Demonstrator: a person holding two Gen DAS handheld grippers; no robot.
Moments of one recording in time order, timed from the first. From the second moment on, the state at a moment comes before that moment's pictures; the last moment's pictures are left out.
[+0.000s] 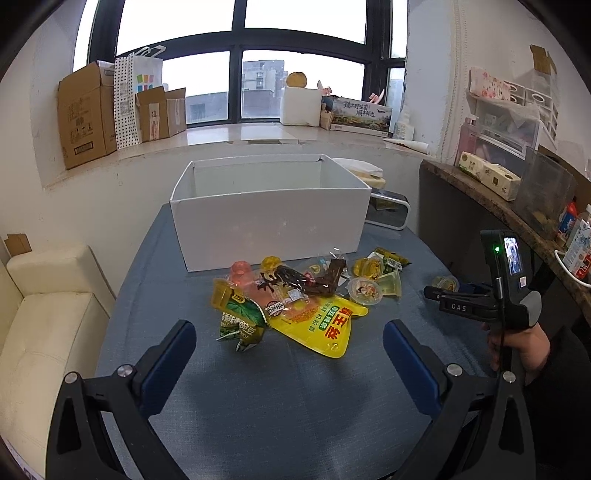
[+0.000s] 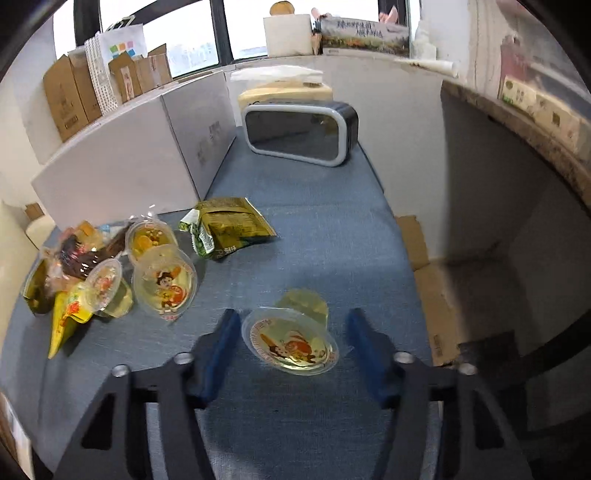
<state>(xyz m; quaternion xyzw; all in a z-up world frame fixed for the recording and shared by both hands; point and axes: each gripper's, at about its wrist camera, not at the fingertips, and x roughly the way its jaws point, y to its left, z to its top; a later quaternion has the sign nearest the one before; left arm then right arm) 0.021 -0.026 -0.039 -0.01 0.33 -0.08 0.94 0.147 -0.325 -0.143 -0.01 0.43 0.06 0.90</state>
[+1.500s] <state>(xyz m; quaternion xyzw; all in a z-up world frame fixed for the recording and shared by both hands) 0.127 -0.106 -0.072 0.05 0.38 -0.22 0.90 0.062 -0.345 -0.088 0.05 0.37 0.13 0.92</state>
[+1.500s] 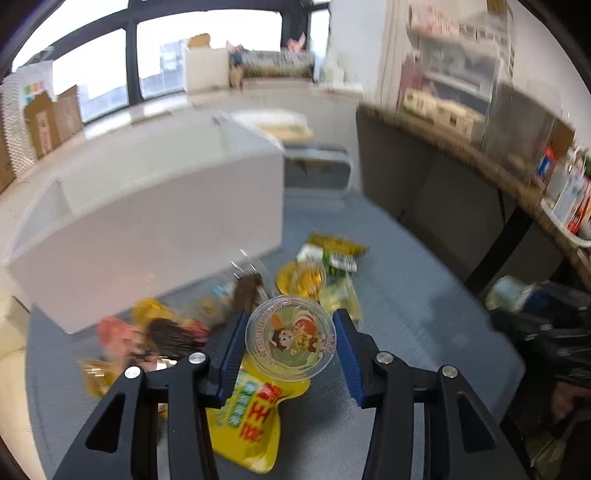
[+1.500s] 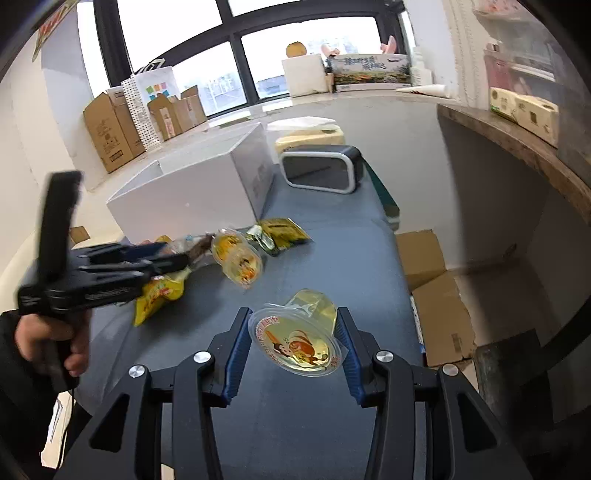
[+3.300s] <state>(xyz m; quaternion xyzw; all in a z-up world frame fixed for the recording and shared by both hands) 0.219 0.047 -0.016 -0.06 0.35 -0.09 0.93 0.224 -0.213 -0.013 0.03 0.30 0.23 0.93</state>
